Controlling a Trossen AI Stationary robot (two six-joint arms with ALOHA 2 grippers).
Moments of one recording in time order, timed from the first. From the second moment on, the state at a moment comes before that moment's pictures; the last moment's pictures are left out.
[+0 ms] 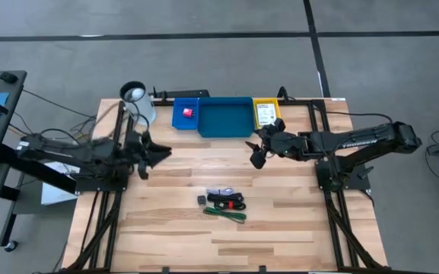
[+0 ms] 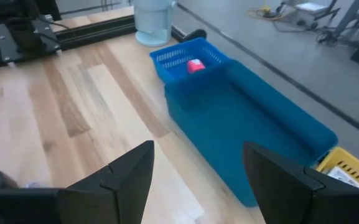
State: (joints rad) left arm -0.16 0.51 0.39 0.18 -0.31 -0.47; right arm 0.06 1.20 0.90 -0.31 0.56 0.27
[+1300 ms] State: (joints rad) left arm -0.20 1.19 0.21 0.61 -0.01 -0.36; right arm 0.14 1.20 0.90 -0.46 0.76 0.39
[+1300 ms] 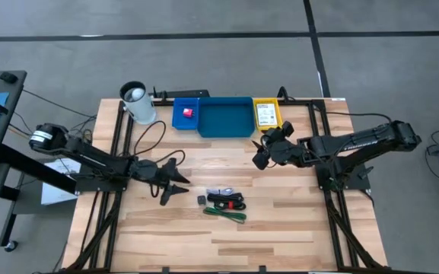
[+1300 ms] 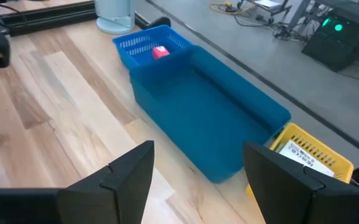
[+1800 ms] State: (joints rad) left arm -0.26 1.50 0.21 0.63 -0.13 -0.19; right arm 0.20 1.20 0.90 -0.47 0.76 0.39
